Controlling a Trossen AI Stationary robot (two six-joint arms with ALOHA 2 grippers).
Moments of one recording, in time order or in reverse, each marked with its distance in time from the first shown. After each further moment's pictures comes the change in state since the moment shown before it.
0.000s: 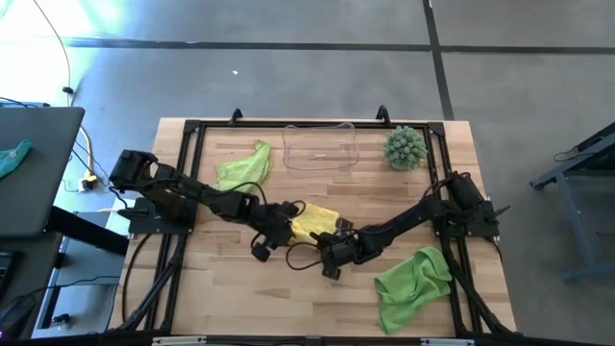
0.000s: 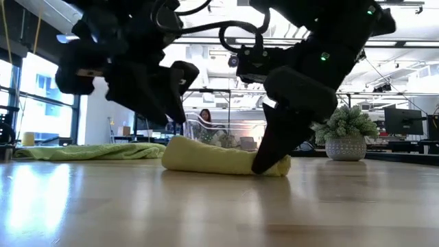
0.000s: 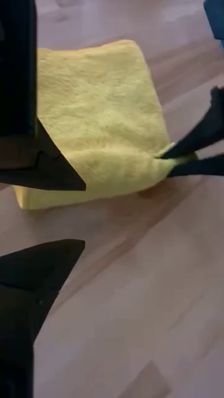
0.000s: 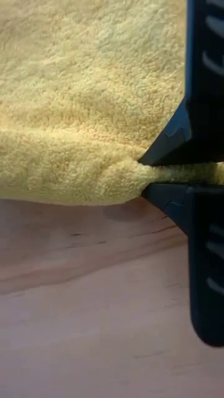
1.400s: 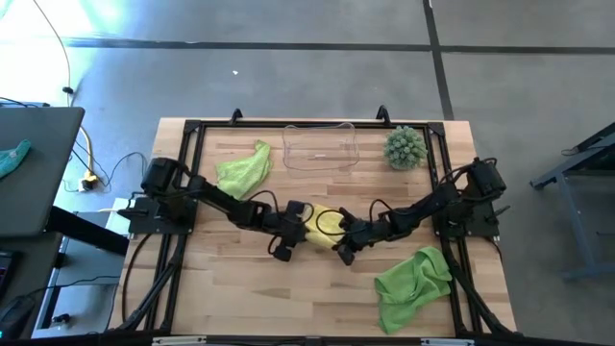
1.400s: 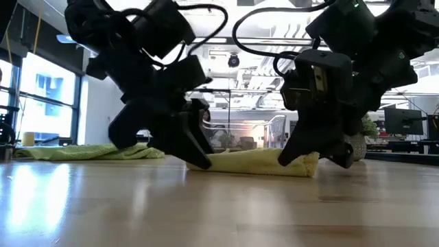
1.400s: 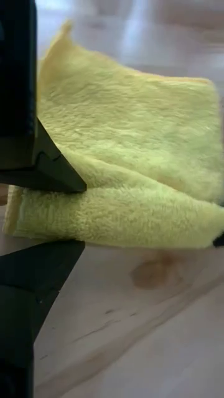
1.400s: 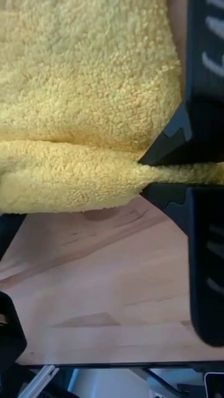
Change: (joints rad) left arm 0.008 0.254 0.003 0.313 -0.193 -0.223; right arm -0.093 -0.223 -0.517 0.724 -0.274 0.372
